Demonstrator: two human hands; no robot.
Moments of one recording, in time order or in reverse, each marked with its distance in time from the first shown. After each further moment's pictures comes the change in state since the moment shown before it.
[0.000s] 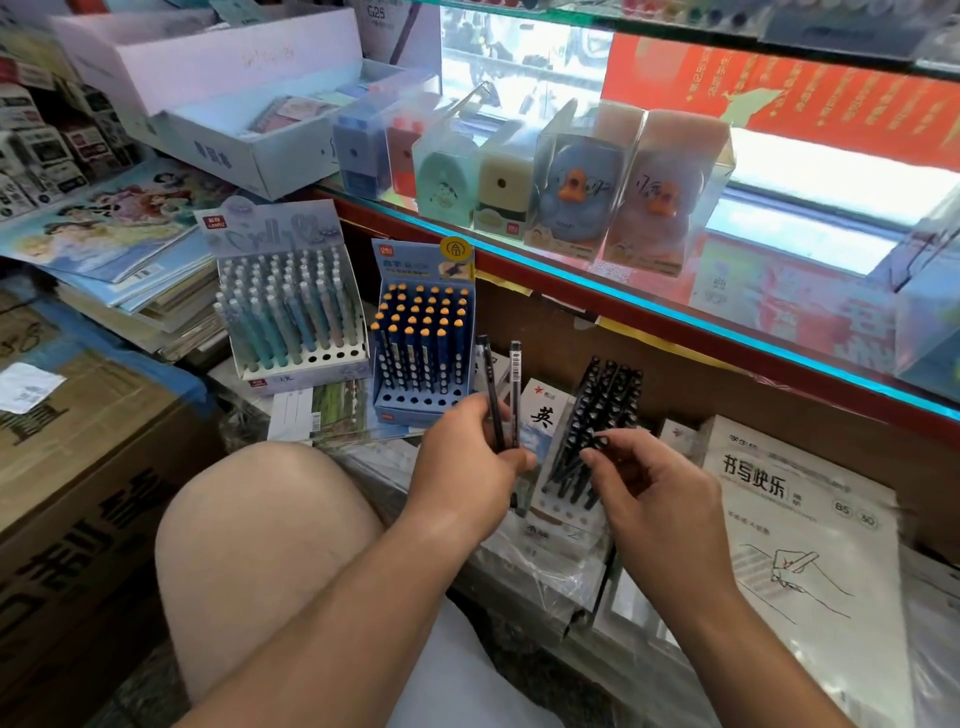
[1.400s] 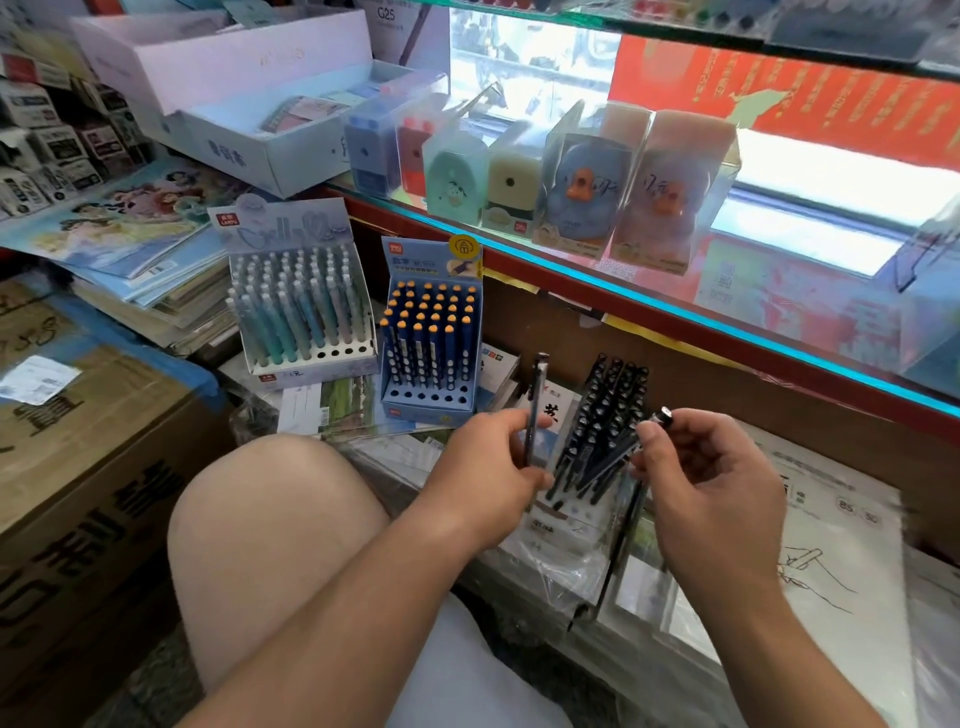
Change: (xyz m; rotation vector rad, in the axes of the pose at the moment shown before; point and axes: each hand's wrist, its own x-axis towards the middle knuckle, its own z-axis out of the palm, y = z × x) left_hand -0.007 -0.003 -0.002 0.044 -0.214 0.047; right_hand -0.002 -0.013 -0.022 0.354 0.156 0.109
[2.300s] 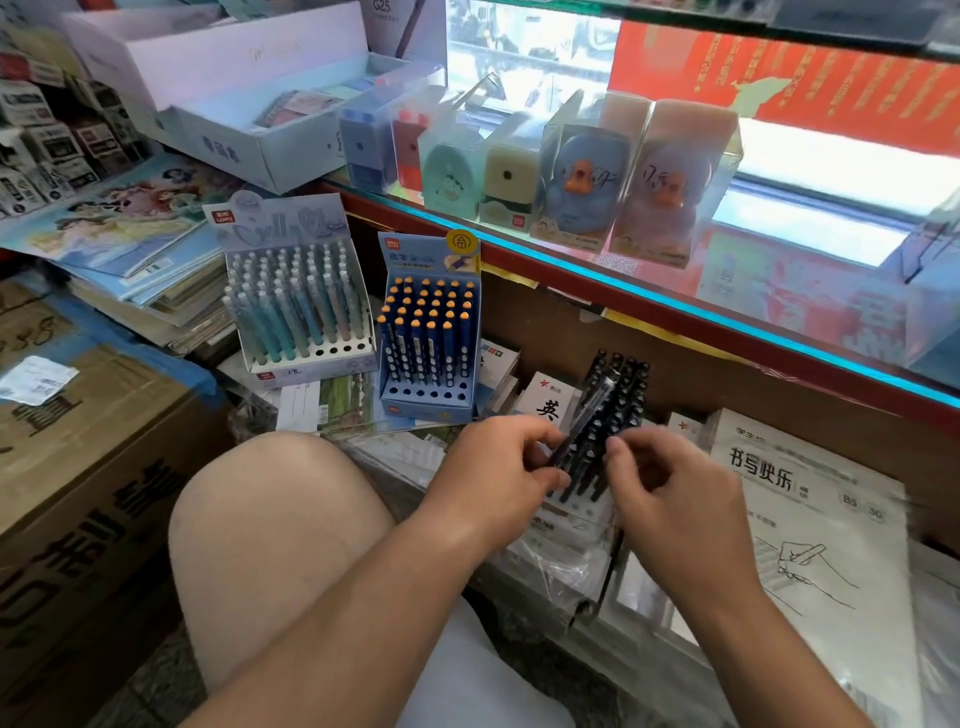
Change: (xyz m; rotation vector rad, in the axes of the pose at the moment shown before) left_hand 0.002 -0.002 0.007 0.143 0.013 0.112; right_hand 0.000 0.014 0.008 -0.378 -0.144 -0.040
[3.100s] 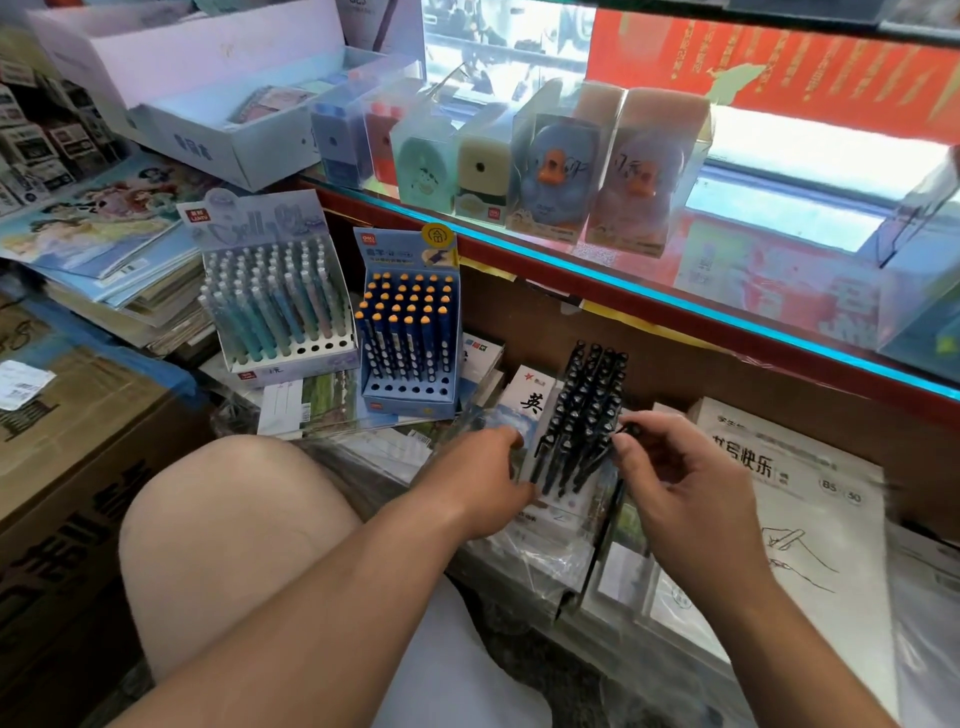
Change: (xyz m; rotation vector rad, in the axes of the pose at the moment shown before) left_hand 0.020 -0.011 0.011 0.389 -0.199 -0.117; right_hand 0.000 0.025 -0.018 0.185 -0.011 -0.016
